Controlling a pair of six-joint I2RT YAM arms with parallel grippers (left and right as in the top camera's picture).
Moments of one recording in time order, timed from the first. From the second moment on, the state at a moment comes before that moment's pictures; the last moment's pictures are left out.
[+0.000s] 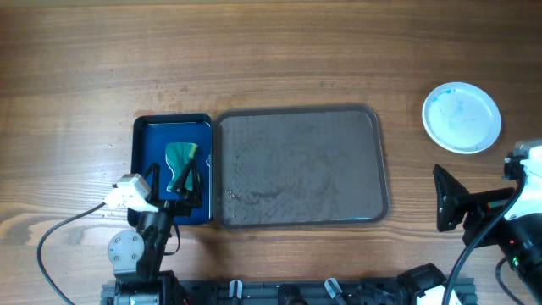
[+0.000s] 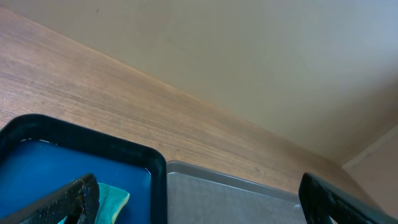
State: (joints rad) left arm 0.07 0.01 0.01 -0.05 0.25 -0.54; right arm 0.33 0.79 1.66 -1.36 0.17 0.06
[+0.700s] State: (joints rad) left arm 0.07 0.01 0.01 -0.05 0.25 -0.54; right arm 0.33 0.79 1.66 -1.36 0.17 0.06
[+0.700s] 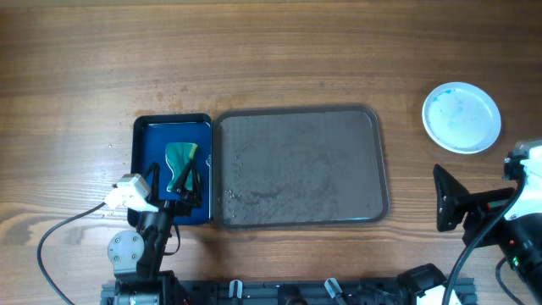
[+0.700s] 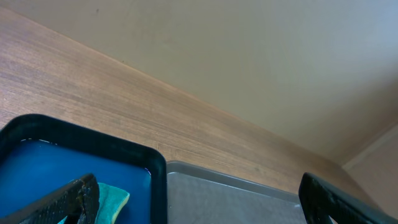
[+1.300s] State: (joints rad) left arm 0.07 0.01 0.01 -0.05 0.25 -0.54; right arm 0.23 0.49 1.23 -0.98 0.15 0.04
